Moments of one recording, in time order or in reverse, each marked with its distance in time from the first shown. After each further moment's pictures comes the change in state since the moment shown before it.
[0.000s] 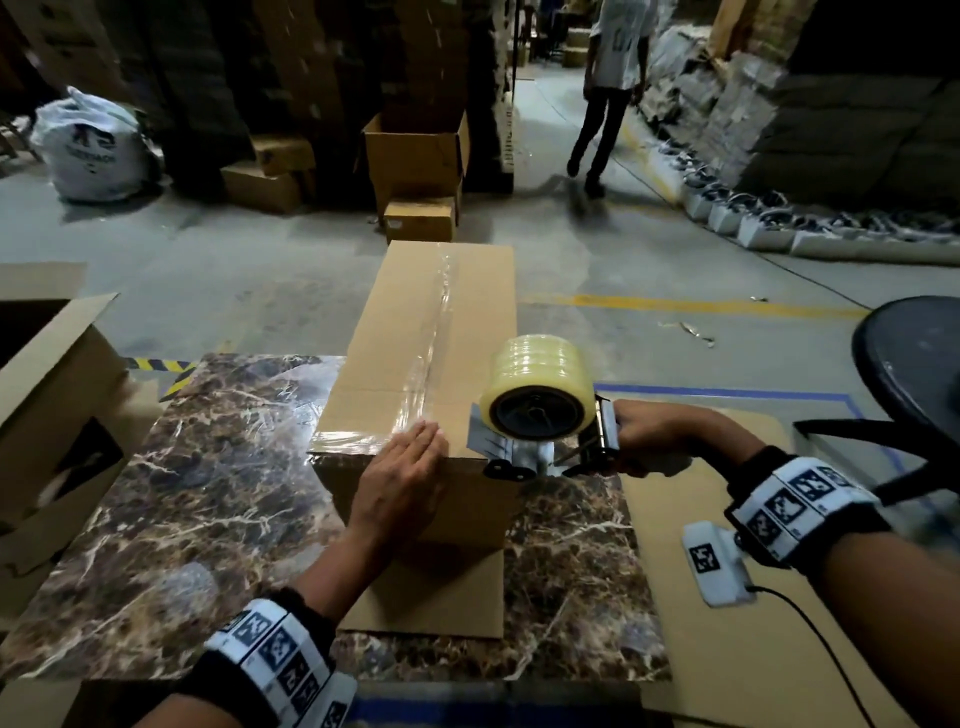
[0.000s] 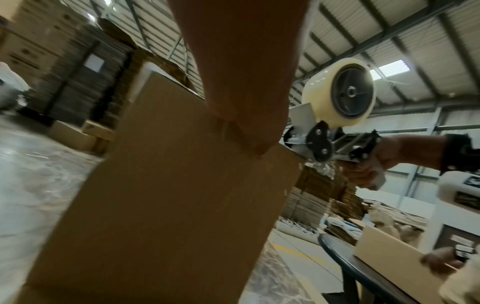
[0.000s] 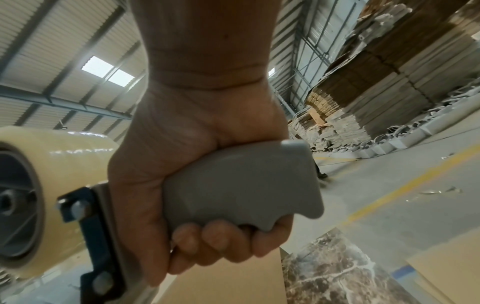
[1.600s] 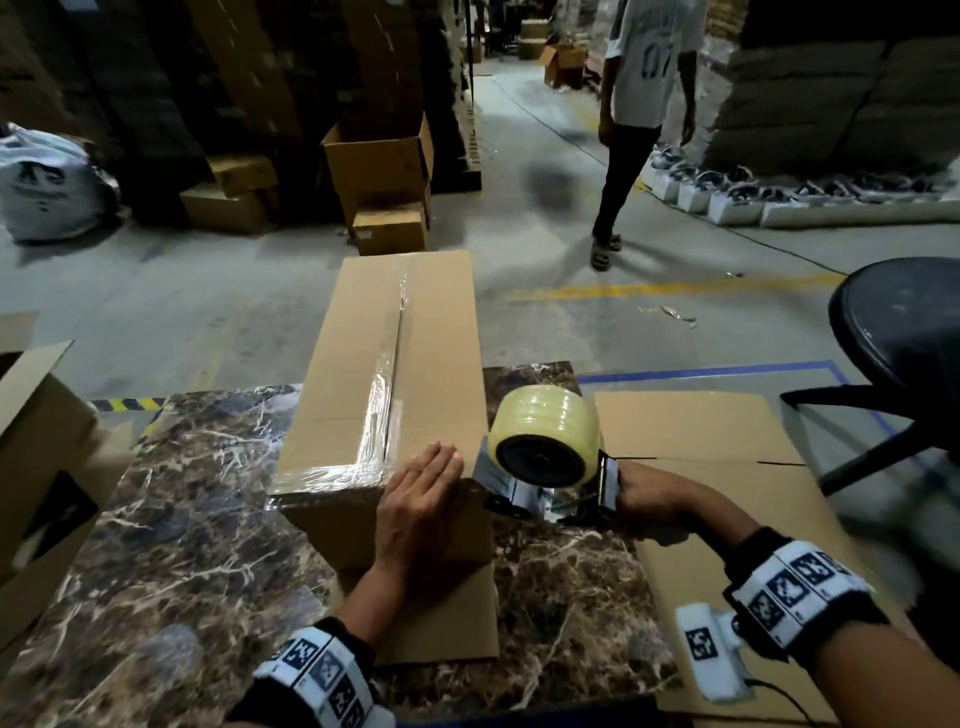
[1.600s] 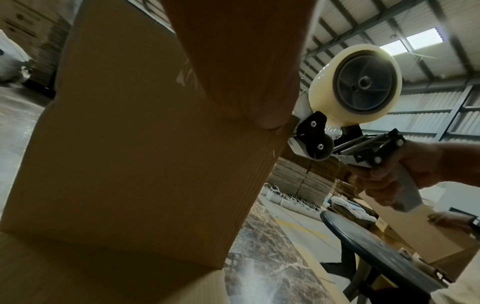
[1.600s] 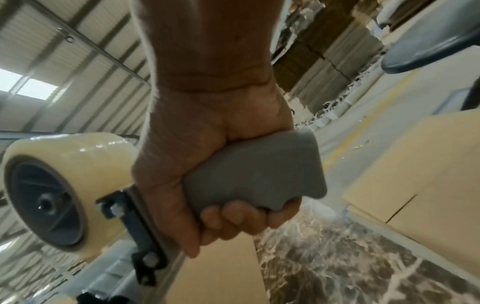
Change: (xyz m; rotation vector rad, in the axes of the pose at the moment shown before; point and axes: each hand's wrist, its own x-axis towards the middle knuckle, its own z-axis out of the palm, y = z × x) left_hand 0.013 0.018 0.053 -0.138 0.116 0.017; right_hand 0.010 0.076 0.041 0.153 0.160 0.037
